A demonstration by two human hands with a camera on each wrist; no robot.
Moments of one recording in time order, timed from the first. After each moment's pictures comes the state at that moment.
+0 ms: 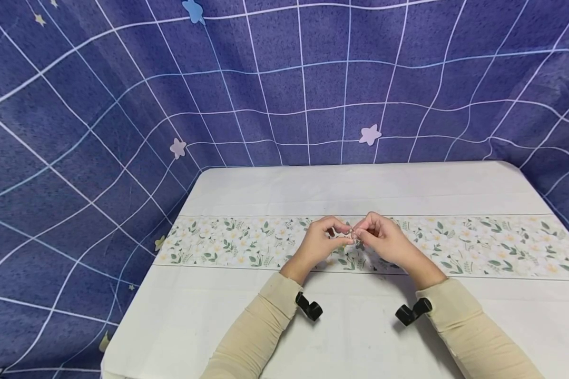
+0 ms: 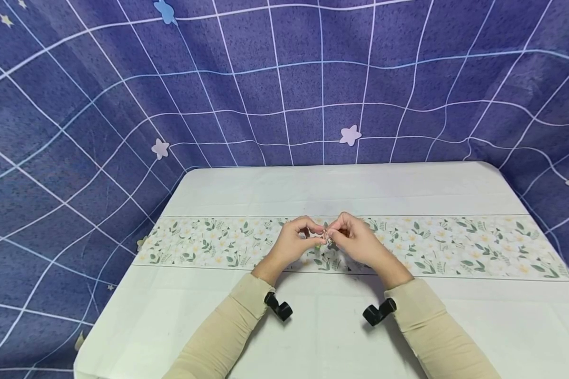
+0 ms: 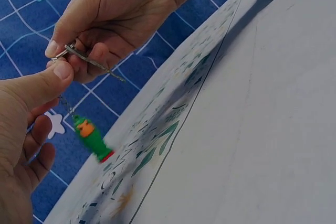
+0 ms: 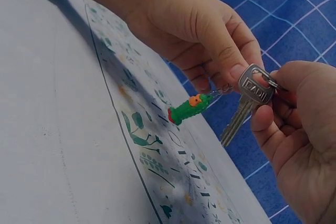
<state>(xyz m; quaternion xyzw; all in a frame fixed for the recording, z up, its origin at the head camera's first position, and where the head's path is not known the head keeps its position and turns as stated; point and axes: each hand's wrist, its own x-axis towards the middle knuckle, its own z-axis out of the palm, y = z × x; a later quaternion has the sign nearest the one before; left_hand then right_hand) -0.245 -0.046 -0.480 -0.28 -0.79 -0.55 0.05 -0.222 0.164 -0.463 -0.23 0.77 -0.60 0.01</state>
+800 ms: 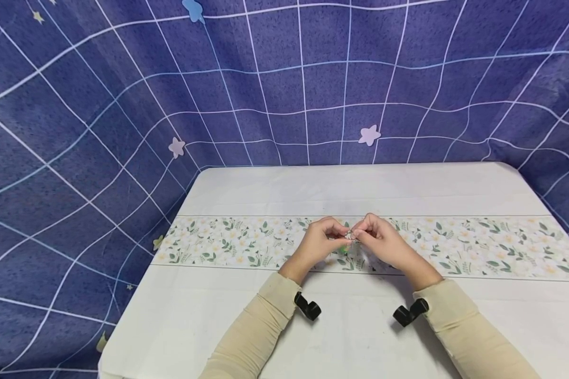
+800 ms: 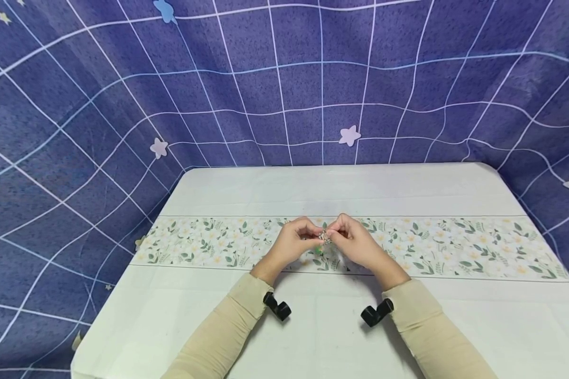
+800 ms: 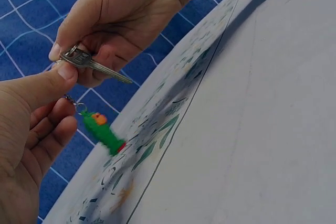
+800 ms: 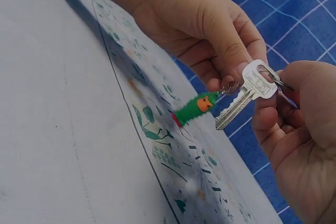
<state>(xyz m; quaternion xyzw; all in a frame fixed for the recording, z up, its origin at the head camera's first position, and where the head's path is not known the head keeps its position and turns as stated) -0.242 -0.046 -0.478 -0.27 -0.78 -0.57 0.00 -0.223 0.161 -0.467 -0.23 0.77 -0.60 0.02</state>
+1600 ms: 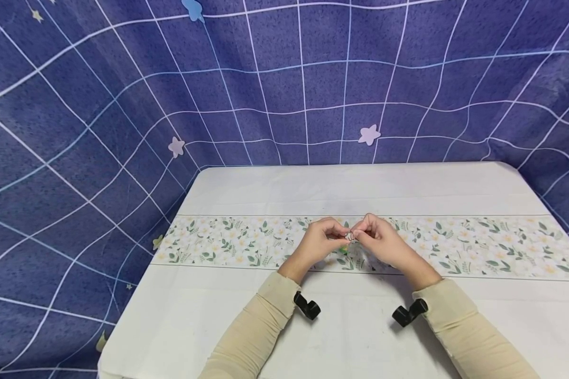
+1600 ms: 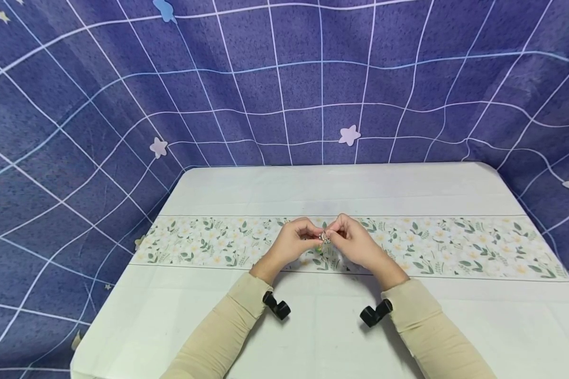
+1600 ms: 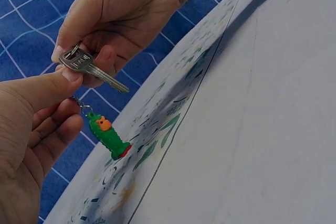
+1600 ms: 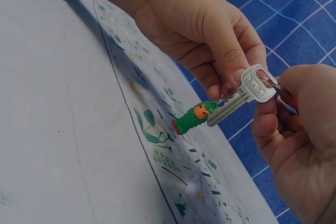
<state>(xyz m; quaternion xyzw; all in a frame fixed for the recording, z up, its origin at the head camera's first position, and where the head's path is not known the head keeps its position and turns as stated) -0.244 -0.047 -0.481 -0.28 -0.78 -0.57 -0.02 -0.223 0.160 -0.468 -0.22 0.77 -0.60 0.02</state>
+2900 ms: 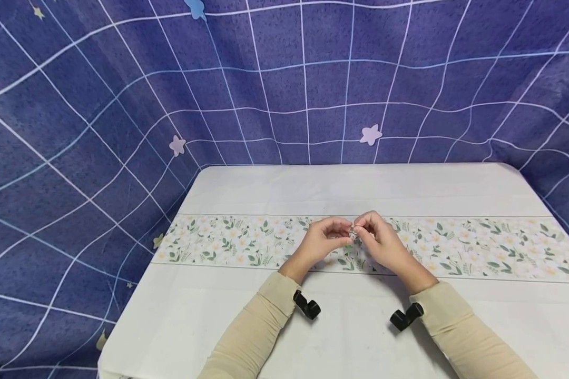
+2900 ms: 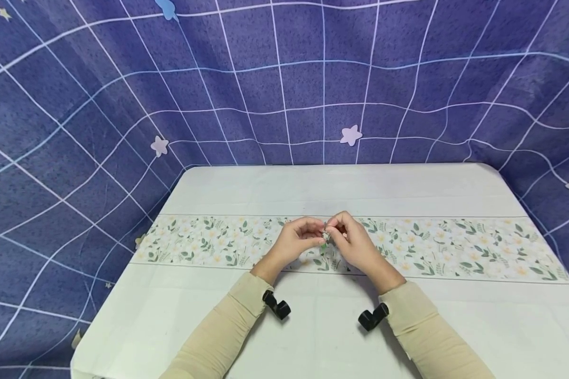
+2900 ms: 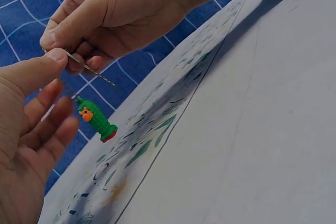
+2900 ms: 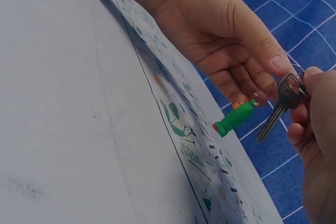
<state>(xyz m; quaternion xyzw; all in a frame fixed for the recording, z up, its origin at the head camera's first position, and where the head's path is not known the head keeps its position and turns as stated) -0.249 -0.048 -0.490 -0.27 -0.72 -0.64 -0.06 -0.211 0.145 -0.460 -0.26 0.80 -0.53 -0.15</state>
